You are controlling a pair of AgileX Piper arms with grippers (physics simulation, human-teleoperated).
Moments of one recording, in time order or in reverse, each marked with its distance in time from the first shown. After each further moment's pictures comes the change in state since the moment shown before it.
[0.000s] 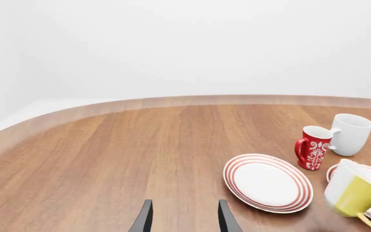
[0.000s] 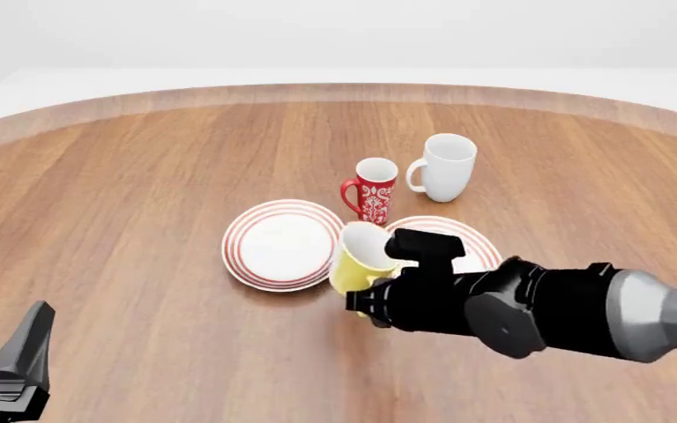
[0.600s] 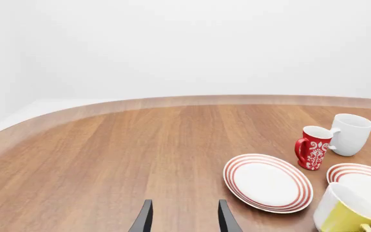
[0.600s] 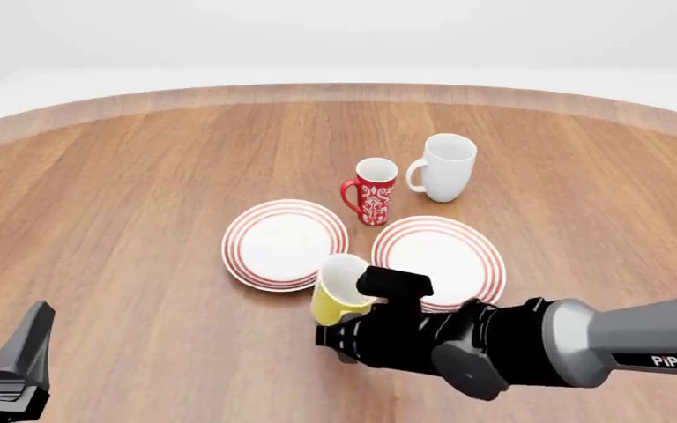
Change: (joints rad) left arm 0.000 0.000 0.000 0.000 0.000; right arm 0.119 0.131 0.045 -0.190 0.162
